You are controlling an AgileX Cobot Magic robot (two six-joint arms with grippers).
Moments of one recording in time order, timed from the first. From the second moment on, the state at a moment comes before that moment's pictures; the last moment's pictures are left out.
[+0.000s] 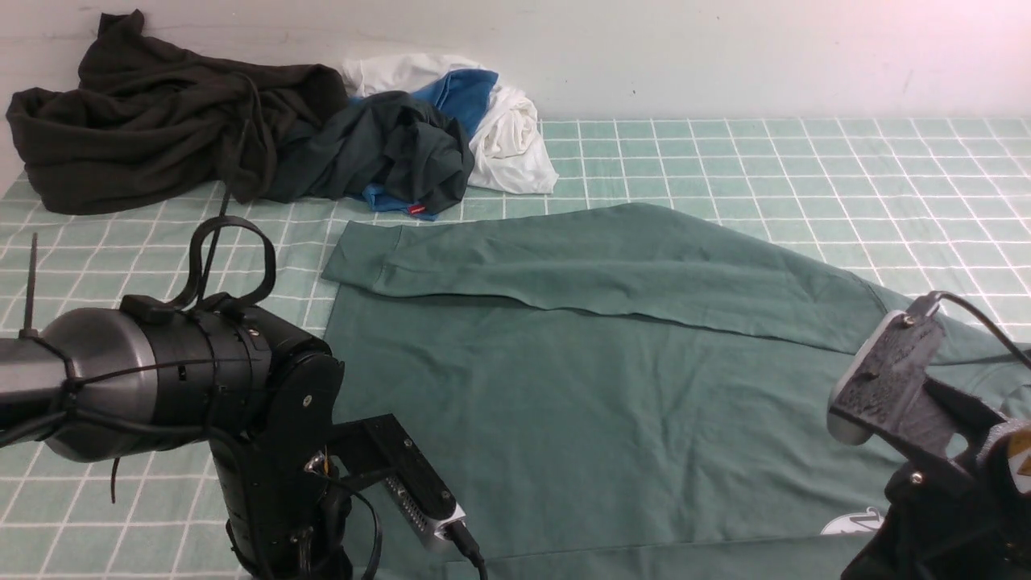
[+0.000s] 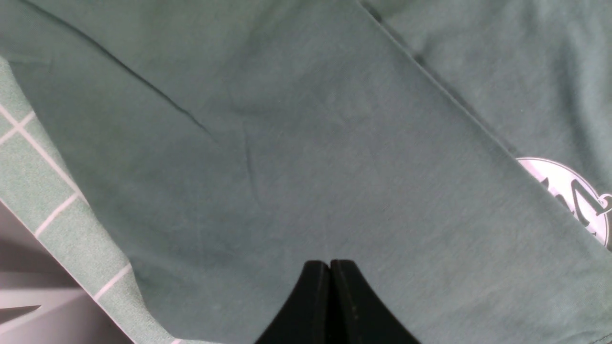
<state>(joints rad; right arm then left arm) 0.50 1.17 -0.79 0.18 1.10 -0.35 -0.50 1.70 -0.87 0.04 0.89 0.39</state>
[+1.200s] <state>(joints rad) 0.14 1.53 -0.70 -0.18 0.73 0.20 -0.50 1.79 -1.49 0.07 1.21 0.40</state>
